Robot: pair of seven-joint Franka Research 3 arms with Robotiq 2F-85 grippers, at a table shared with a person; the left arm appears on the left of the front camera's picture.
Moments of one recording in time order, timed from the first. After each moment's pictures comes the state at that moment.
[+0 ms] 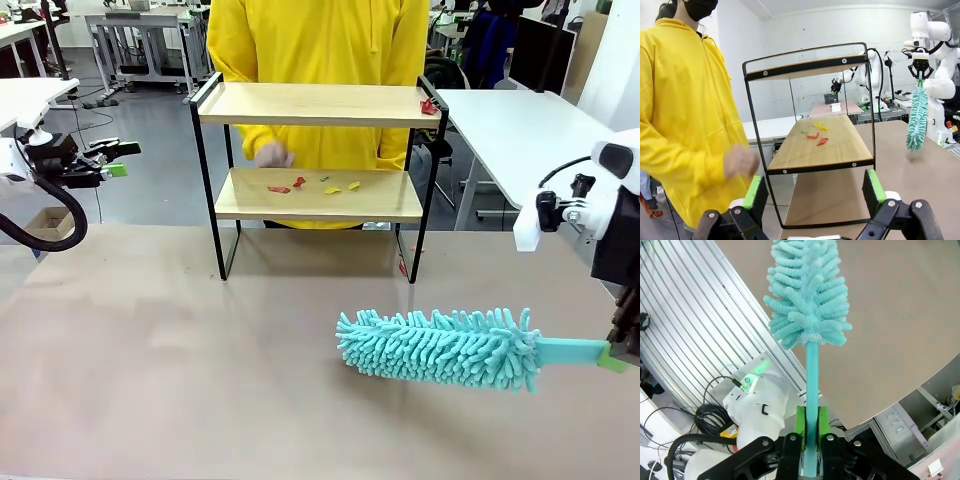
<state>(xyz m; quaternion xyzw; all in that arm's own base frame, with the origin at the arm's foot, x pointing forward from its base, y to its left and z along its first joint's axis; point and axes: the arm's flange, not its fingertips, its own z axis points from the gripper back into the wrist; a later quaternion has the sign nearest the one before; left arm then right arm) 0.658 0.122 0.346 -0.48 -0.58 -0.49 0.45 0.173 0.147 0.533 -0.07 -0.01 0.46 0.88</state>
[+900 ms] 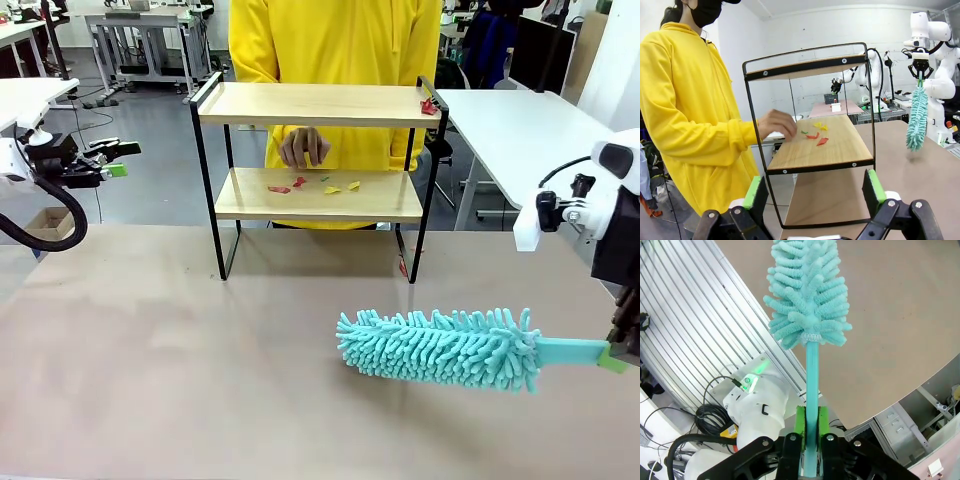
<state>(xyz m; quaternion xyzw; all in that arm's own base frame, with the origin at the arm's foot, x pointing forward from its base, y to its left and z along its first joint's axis) 0.658 0.122 0.346 -0.48 -0.58 -0.49 0.45 0.173 0.147 0.533 -0.07 -0.01 0.46 0.88</state>
